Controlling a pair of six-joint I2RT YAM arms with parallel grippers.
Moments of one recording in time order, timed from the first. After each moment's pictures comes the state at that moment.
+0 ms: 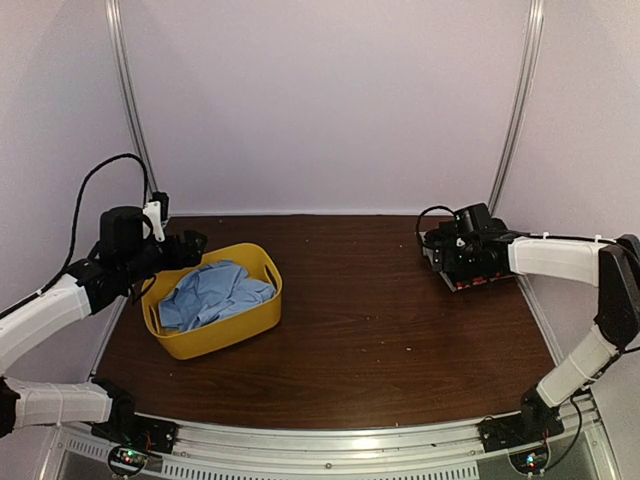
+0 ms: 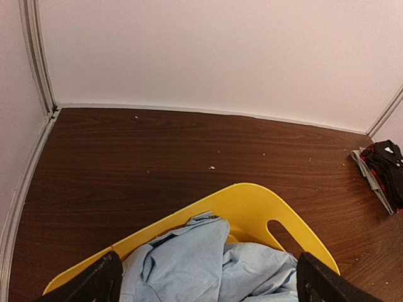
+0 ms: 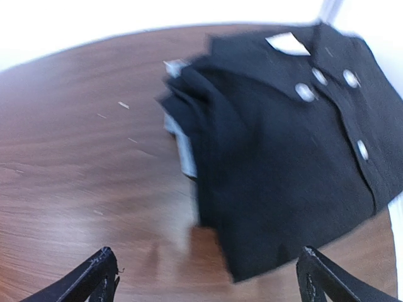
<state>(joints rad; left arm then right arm) -0.37 1.00 0.73 -0.11 -0.09 -0.30 0.36 1.53 0.97 -0.21 0.33 0.34</state>
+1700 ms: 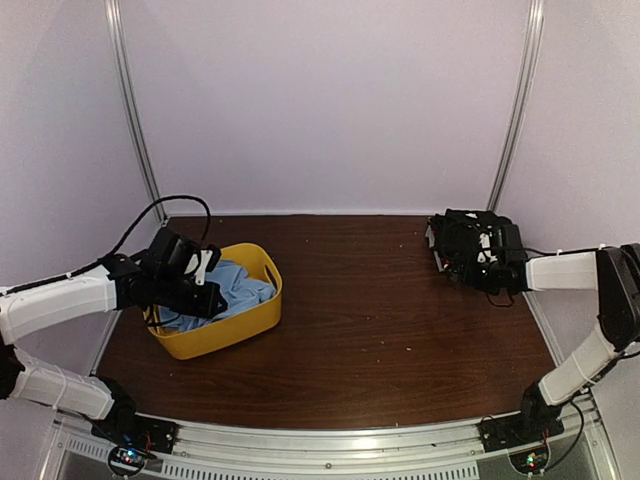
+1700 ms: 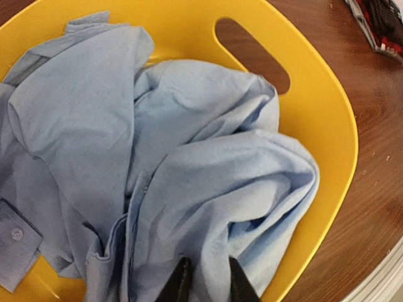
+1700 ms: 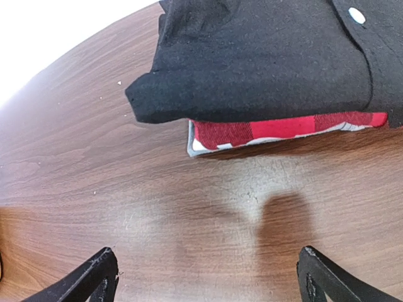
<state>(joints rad) -0.59 1.19 0.76 -0.48 0.06 -0.41 0.12 1.51 0.74 0.02 -0.09 0.39</state>
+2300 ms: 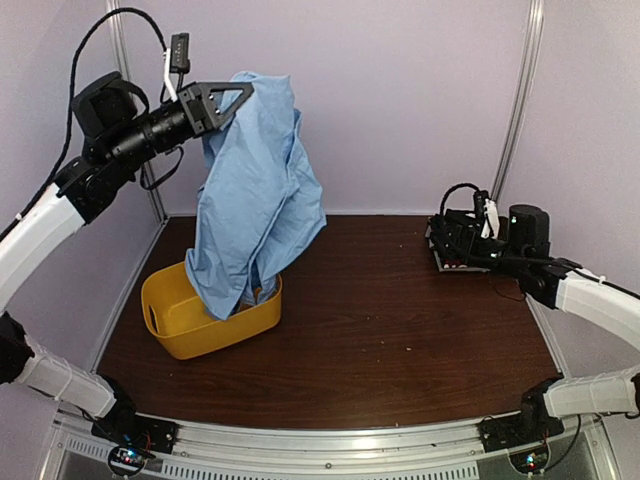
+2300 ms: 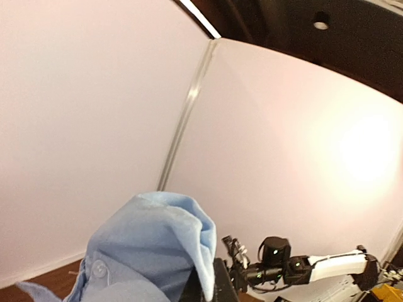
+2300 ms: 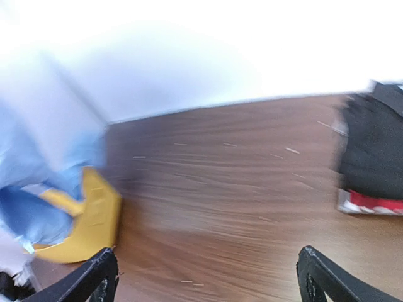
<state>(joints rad) -0.62 1.26 1.49 -0.01 0.37 -0.45 0.27 1.10 0.70 0.03 -0.23 0.42</state>
